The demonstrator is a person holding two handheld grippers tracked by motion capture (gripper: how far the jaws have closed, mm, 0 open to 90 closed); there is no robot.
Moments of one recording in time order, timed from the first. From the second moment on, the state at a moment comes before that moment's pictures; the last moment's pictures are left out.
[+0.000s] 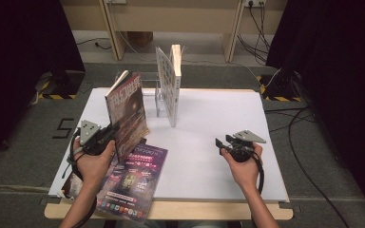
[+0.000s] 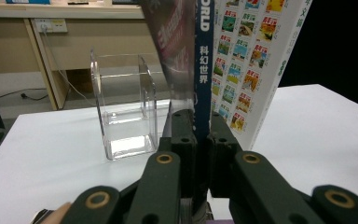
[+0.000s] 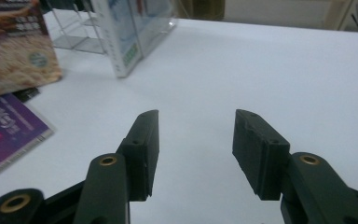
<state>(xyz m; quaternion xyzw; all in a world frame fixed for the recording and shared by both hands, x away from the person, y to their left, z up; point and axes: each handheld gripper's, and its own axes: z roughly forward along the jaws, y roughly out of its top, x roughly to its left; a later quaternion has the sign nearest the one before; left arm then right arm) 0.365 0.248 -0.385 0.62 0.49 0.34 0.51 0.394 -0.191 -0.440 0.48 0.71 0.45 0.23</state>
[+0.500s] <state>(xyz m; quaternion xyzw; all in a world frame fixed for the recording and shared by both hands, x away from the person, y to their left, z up) 0.377 0.243 -0.367 0.62 0.47 0.35 0.53 0.379 -0.214 -0.467 0.51 0.69 0.45 0.24</state>
